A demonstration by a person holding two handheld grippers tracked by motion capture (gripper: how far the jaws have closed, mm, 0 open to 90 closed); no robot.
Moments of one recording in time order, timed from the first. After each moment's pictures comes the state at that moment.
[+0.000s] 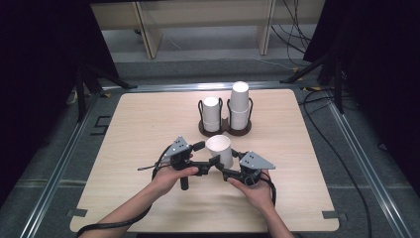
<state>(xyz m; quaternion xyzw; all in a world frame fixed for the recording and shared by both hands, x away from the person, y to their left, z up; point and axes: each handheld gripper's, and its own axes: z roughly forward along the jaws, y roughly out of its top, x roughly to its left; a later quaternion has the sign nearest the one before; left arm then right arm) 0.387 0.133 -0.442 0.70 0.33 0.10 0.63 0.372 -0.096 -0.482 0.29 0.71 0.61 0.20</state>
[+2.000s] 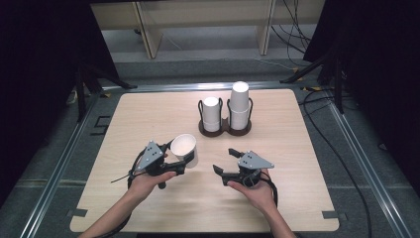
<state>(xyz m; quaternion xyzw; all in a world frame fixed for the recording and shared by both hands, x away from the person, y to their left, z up) 0.365 0.203 -0.437 0.67 0.31 0.25 0.62 0.368 -0.095 -0.476 0.28 0.74 0.58 0.19</state>
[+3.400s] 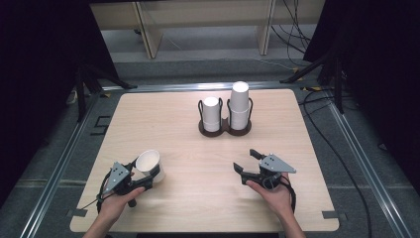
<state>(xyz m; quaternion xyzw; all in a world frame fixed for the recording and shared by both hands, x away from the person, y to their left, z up) 0.326 0.289 -0.484 0.65 0.40 0.30 0.57 0.359 -0.148 -0.478 0.34 0.71 0.57 0.23</state>
